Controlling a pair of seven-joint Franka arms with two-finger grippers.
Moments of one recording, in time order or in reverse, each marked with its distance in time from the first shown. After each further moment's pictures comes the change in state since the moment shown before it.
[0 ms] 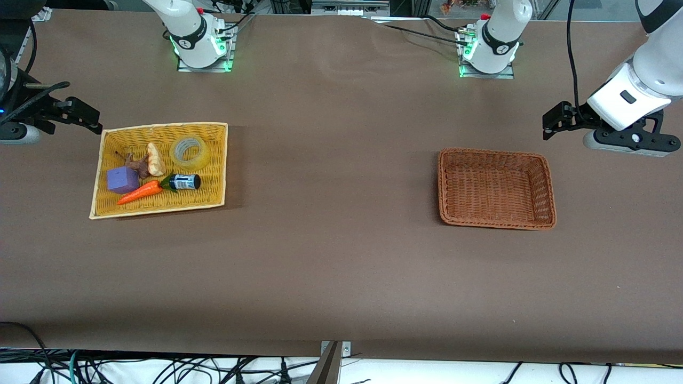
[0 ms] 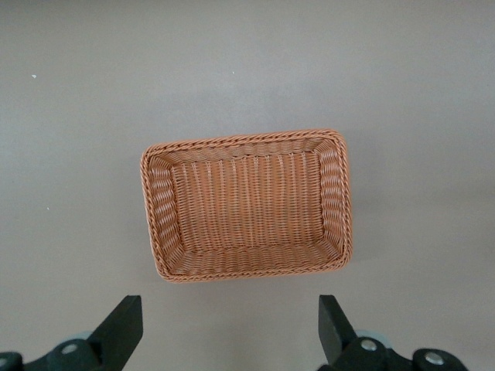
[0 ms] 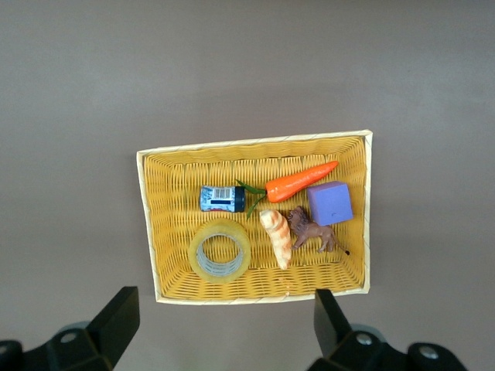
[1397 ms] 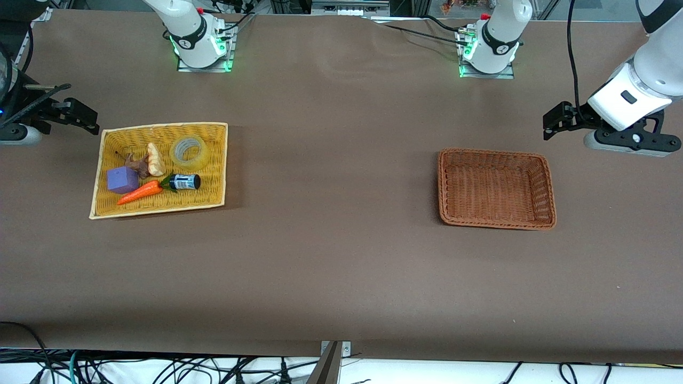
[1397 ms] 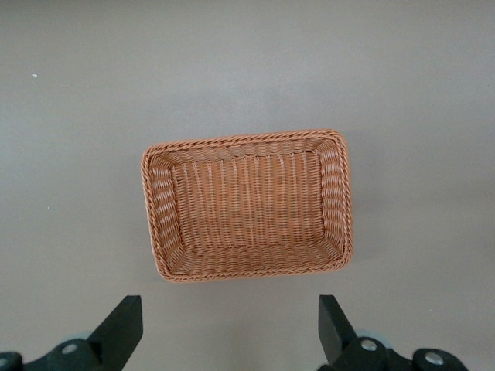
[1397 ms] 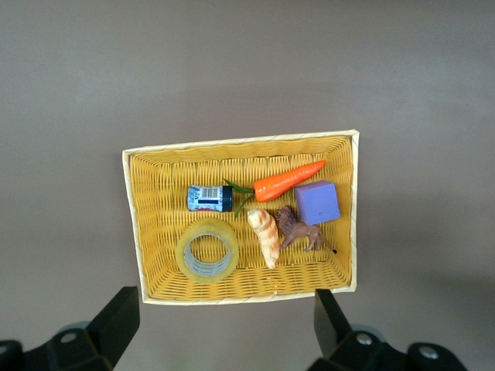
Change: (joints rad) left arm 0.002 0.000 0.000 0.000 0.000 0.000 0.000; right arm -0.001 0.007 0.003 0.000 -0.036 -0.002 0.000
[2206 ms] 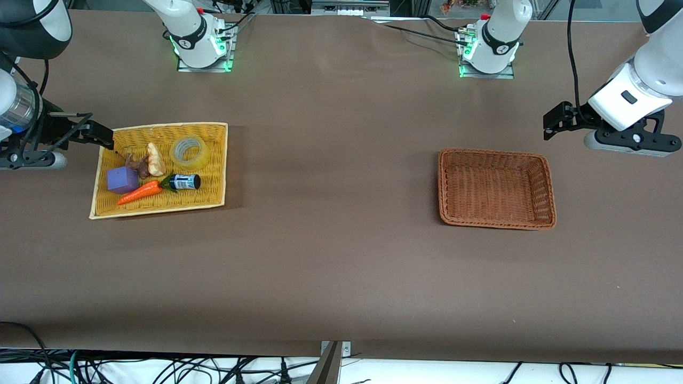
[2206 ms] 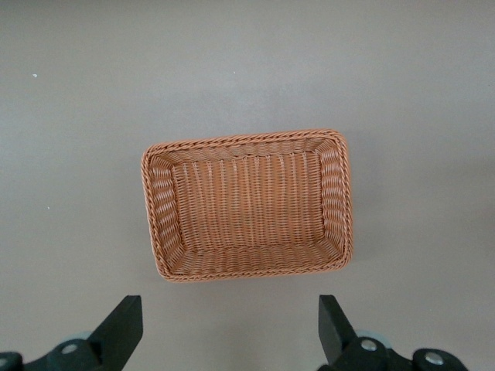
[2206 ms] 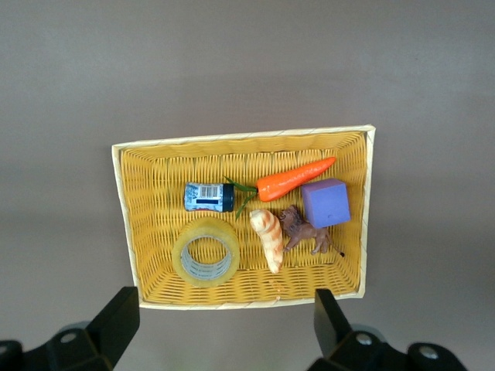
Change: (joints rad) left arm 0.000 0.000 0.000 0.000 0.000 0.000 0.000; right arm 0.002 0.079 0.007 -0.011 -0.004 0.028 0.000
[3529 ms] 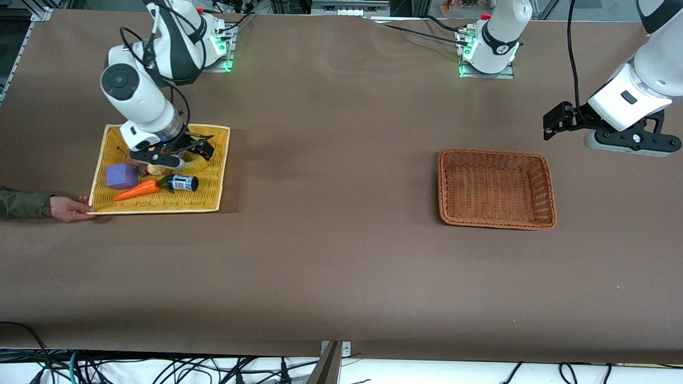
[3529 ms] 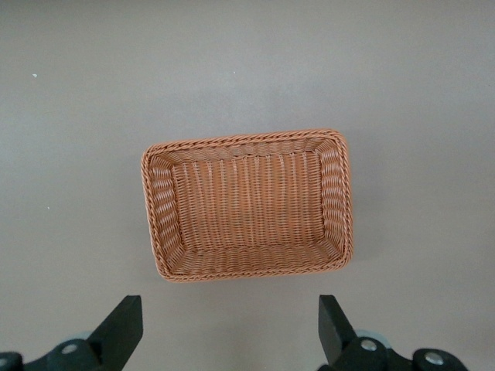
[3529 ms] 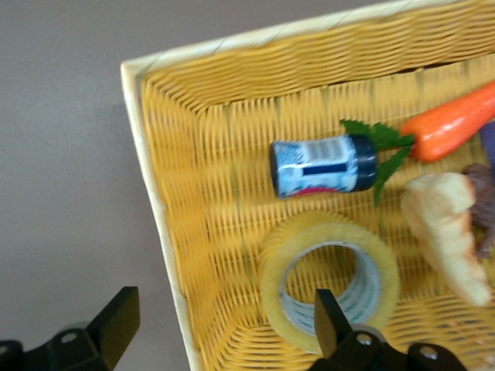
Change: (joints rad) left arm 0.000 0.000 0.000 0.000 0.000 0.000 0.000; right arm 0.009 -0.073 0.202 -0.790 0.008 0.832 0.480
